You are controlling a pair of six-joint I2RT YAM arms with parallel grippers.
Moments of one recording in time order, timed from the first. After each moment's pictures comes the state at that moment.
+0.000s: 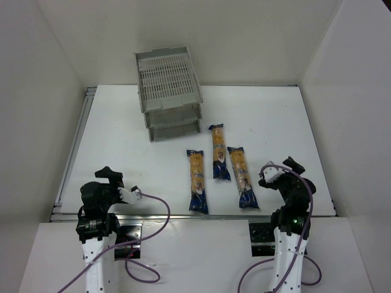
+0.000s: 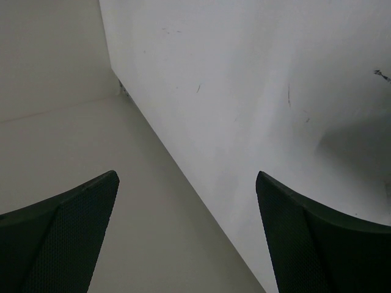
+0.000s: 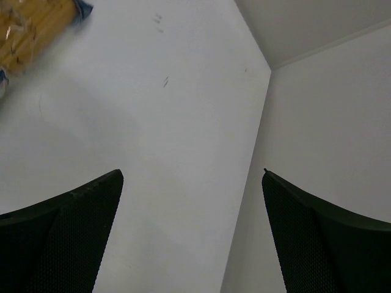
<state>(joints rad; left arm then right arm) 0.23 0.00 0.18 -0.70 0.29 1.61 -0.28 0.00 0.18 -0.39 -0.42 -0.96</state>
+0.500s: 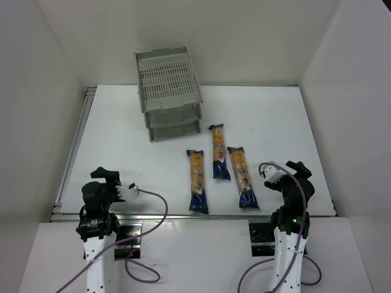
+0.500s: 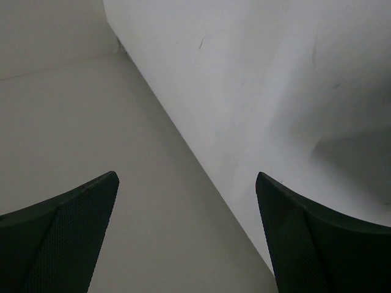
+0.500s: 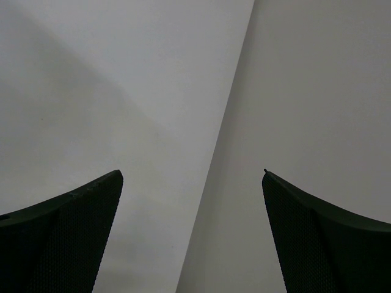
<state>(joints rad) 0.23 0.00 0.15 -0.66 0.16 1.63 -0.28 0.00 0.13 -0.45 -0.15 -1.15</state>
